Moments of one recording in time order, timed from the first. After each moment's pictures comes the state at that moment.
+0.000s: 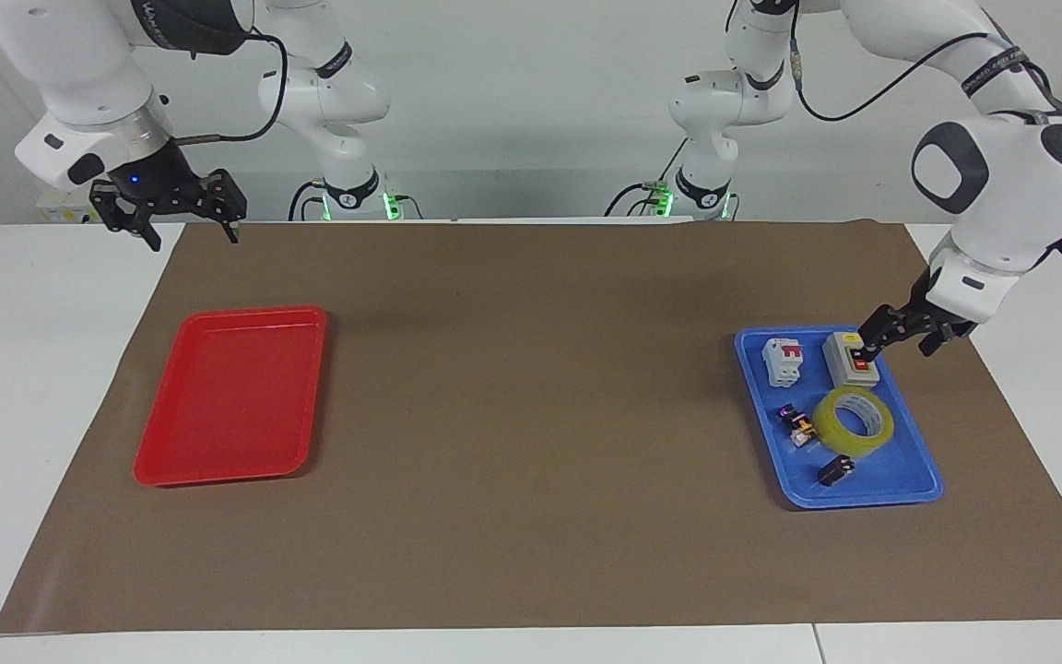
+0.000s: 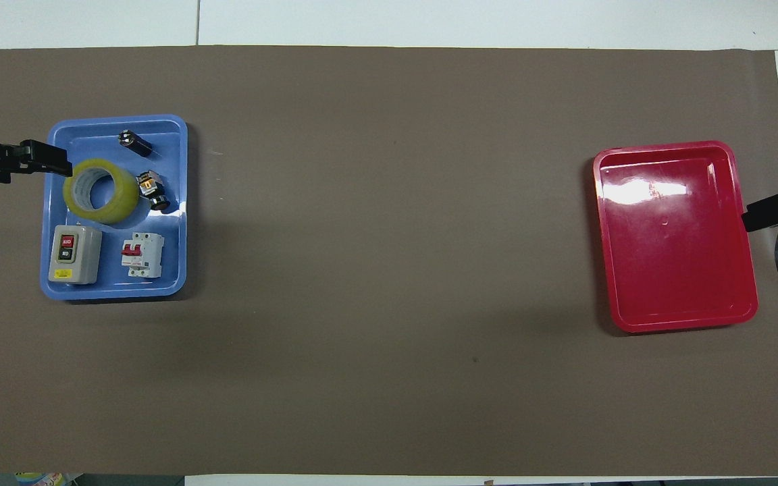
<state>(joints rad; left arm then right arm) 0.03 0.21 0.06 -1.72 -0.03 1.99 0.10 0.03 -0.03 -0.08 -1.58 -0.06 1.49 -0.21</state>
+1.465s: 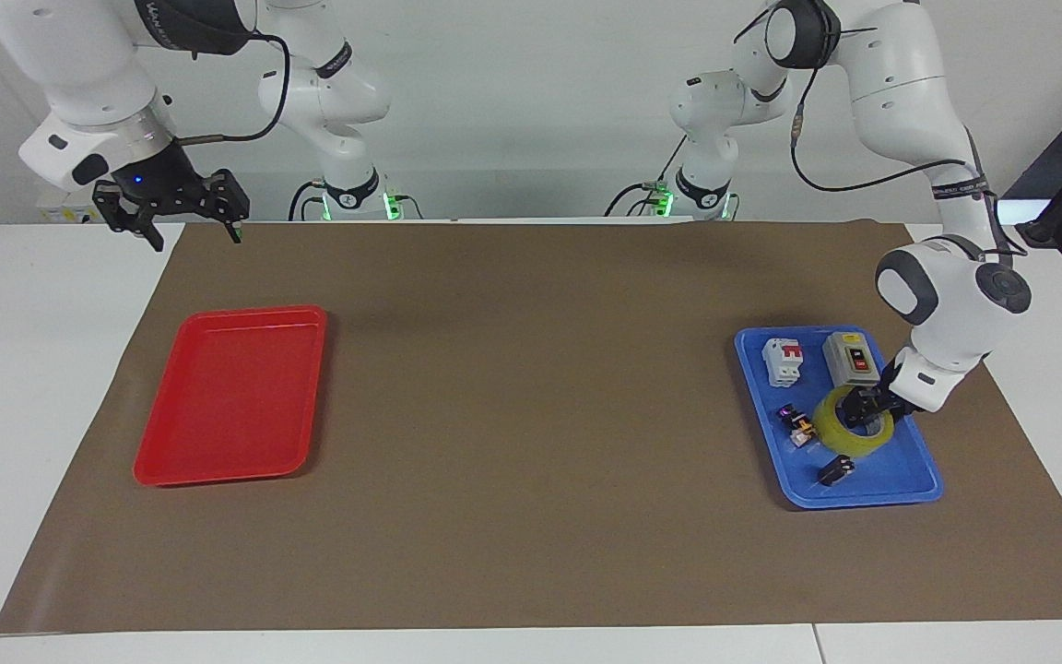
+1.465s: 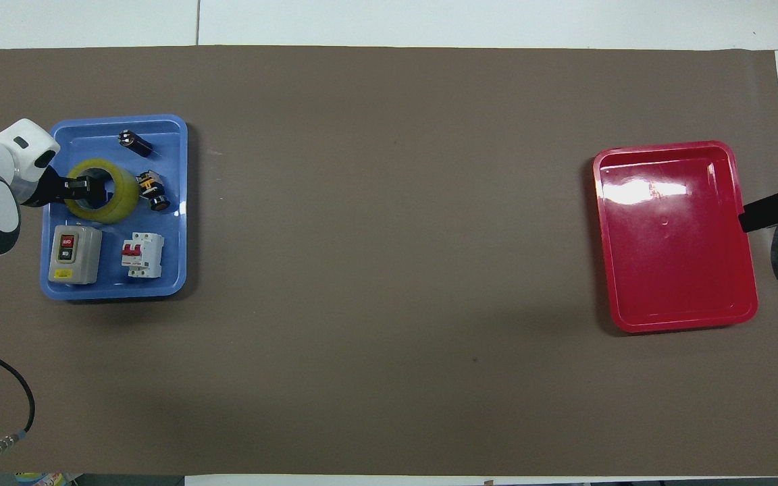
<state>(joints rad) 0.10 0.42 0.06 -1.87 -0.06 2.34 0.20 0.03 -0.03 -0.08 -1.58 -0.06 1.49 -0.21</state>
